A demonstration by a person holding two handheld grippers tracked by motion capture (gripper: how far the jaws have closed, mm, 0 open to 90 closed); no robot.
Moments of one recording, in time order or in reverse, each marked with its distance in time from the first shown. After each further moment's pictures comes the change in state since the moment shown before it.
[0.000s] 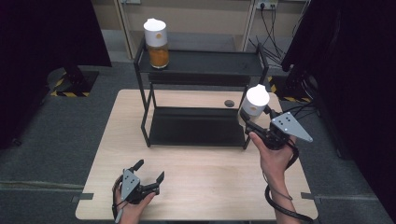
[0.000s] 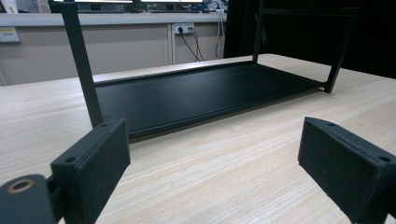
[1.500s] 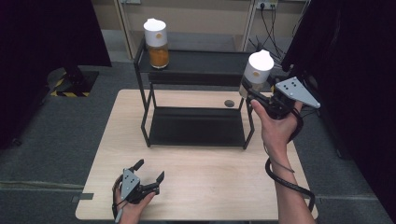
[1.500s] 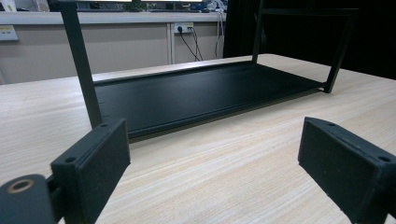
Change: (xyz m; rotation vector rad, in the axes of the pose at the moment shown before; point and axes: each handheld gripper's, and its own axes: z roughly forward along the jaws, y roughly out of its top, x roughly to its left) left arm 0.001 0.000 0.001 0.002 -0.003 -0.003; right arm -0.008 0.065 0.037 -0.040 -0.032 0.000
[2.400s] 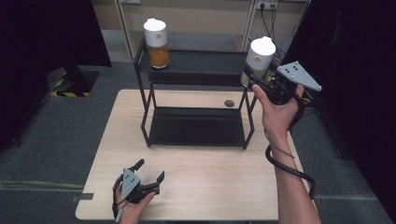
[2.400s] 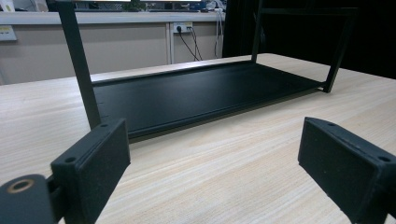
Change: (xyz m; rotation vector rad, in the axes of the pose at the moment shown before) left arm 0.001 0.000 0.001 0.000 -0.004 0.002; right arm -0.009 0.021 0.023 0.011 -0.028 0.005
